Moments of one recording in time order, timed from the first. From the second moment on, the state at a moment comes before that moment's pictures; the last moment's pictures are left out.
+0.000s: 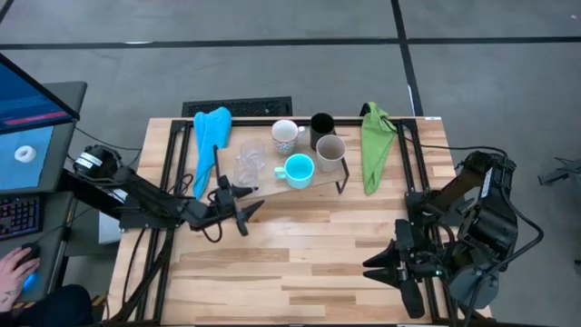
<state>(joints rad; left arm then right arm) -0.40 1.30 0.35 0.96 -0.84 -0.11 0.98 1.53 1.88 -1.02 0.73 1.06</state>
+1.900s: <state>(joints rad) -0.45 1.30 0.83 -0.22 -0.89 -0.58 0.98 1.53 1.88 -1.04 0.73 1.02</state>
